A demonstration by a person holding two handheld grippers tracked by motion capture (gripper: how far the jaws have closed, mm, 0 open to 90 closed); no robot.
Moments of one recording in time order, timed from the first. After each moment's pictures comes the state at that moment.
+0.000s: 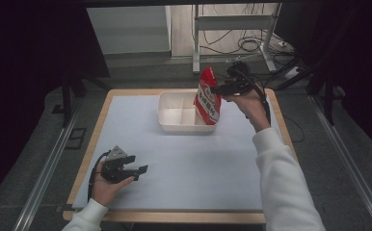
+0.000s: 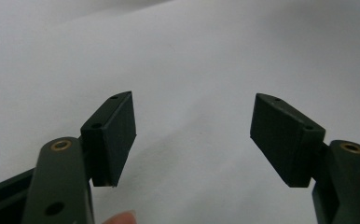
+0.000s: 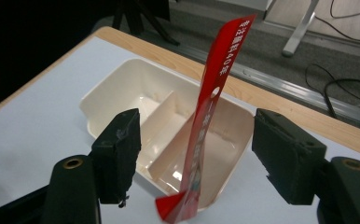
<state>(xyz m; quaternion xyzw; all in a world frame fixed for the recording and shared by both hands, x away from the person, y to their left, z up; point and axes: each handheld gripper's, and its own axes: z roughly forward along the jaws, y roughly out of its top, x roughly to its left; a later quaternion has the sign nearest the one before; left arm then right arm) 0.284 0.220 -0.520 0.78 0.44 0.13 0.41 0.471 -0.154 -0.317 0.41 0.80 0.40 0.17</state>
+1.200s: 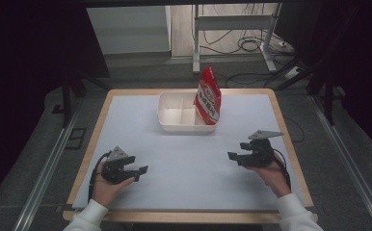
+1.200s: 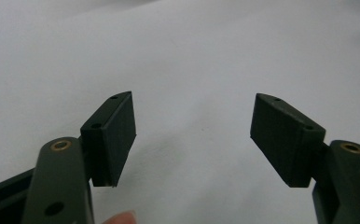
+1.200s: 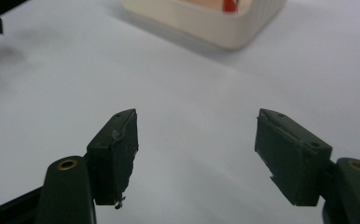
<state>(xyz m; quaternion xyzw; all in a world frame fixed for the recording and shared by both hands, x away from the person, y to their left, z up) 0.283 0.217 -0.521 0.78 0.45 0.14 0.41 0.356 -0.240 -0.477 0.39 0.82 0.41 0.11</state>
